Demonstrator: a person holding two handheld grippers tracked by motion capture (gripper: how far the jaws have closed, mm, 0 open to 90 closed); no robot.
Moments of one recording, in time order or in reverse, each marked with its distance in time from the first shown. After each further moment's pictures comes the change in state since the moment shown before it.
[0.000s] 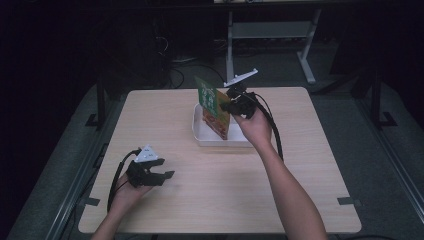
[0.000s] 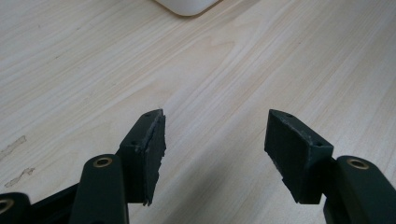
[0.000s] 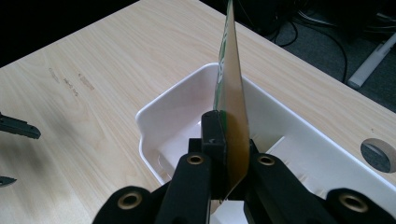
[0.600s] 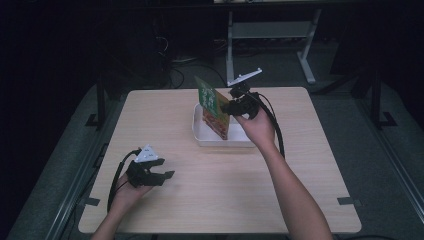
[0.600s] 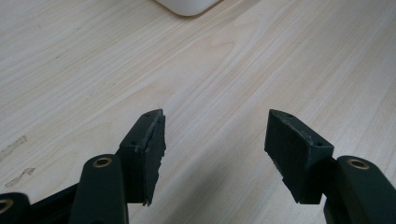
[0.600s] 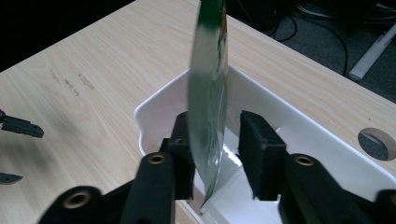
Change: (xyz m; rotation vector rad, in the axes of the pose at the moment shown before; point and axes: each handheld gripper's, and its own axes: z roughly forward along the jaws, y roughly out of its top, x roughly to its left) left arm 0.000 0.000 0.000 0.000 0.001 0.001; right arm -0.005 -0.003 -0.007 0.009 0.001 0.036
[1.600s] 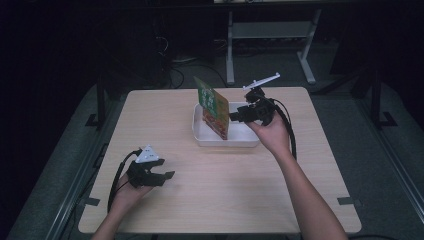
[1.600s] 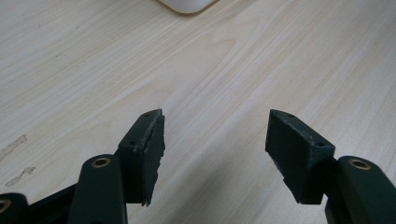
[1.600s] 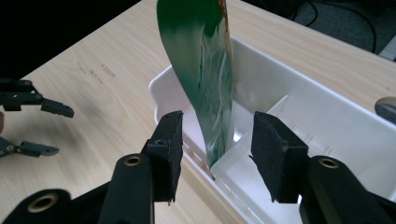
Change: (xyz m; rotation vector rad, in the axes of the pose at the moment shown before) left arm -0.002 0.000 0.001 0.005 0.007 0.001; right arm -0.016 -0.028 -0.025 0.012 0.093 0.073
